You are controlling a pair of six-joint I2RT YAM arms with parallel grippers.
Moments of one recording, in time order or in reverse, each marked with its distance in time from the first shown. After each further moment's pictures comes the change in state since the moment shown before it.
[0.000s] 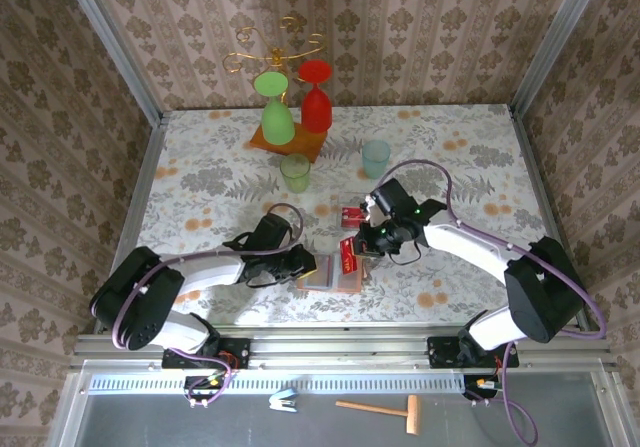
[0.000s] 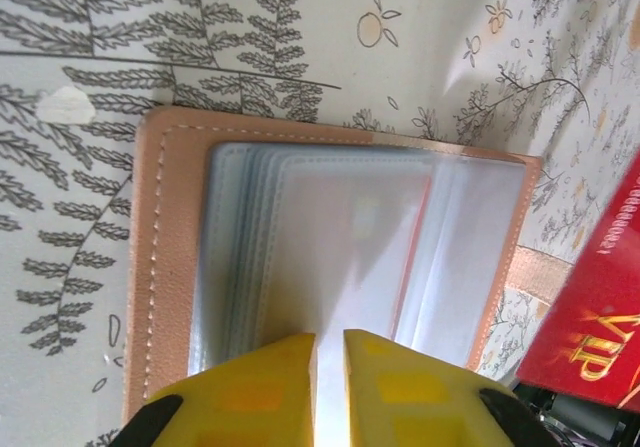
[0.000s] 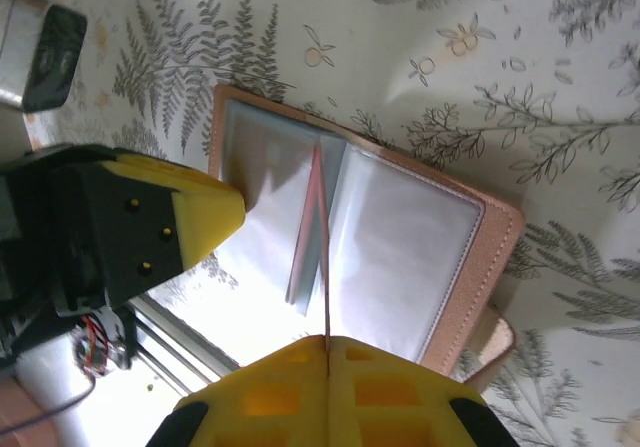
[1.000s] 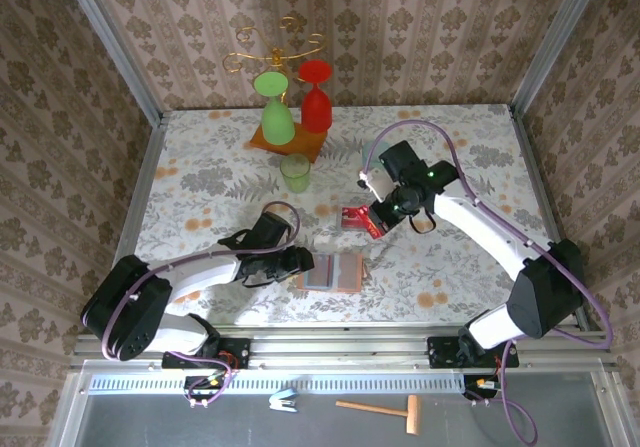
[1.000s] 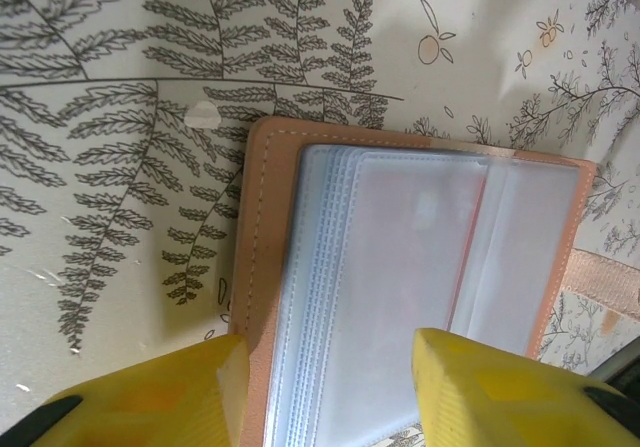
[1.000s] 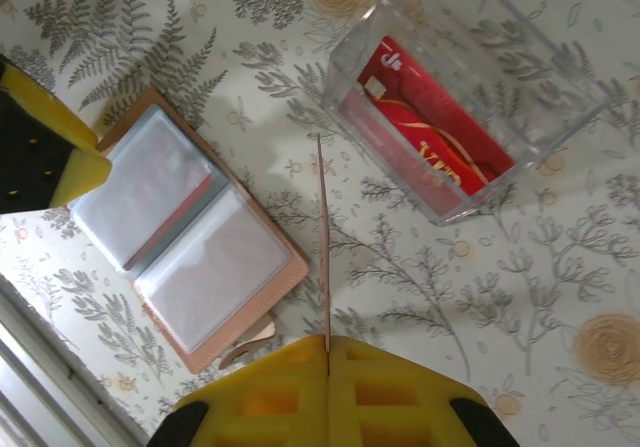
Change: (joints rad) left arm 0.000 -0.054 0.039 -0.181 -0.101 0.081; right arm -0.102 0.046 0.354 -0.366 0.231 -0.715
